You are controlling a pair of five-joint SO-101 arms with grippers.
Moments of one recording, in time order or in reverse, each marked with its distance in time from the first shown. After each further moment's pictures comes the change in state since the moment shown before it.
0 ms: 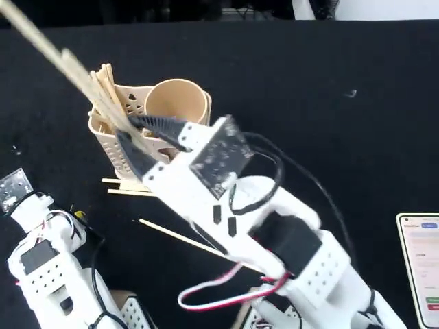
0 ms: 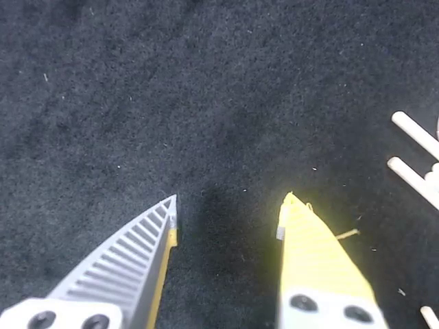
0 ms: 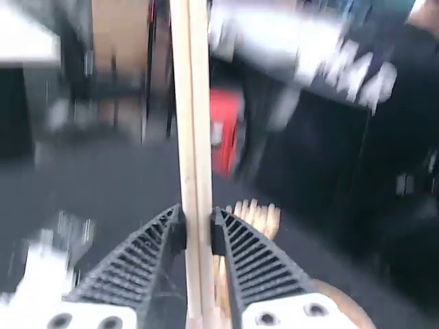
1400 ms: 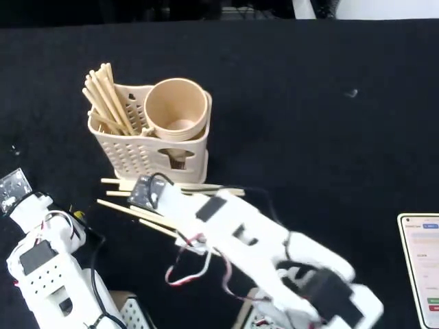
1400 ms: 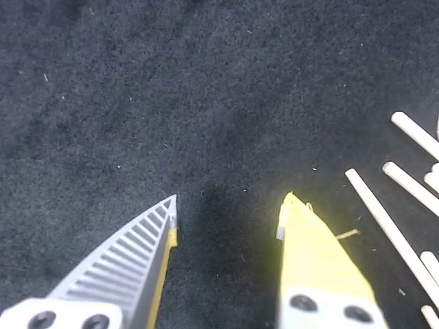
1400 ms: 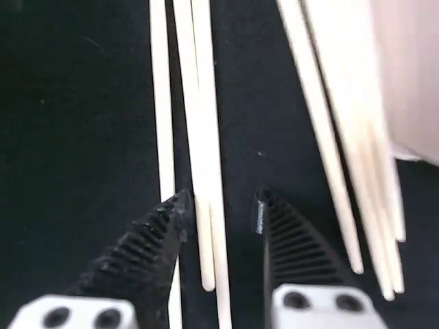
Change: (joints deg) left arm 0.0 0.0 0.0 0.0 0.0; right arm 3.1 37.0 25.1 19.5 14.9
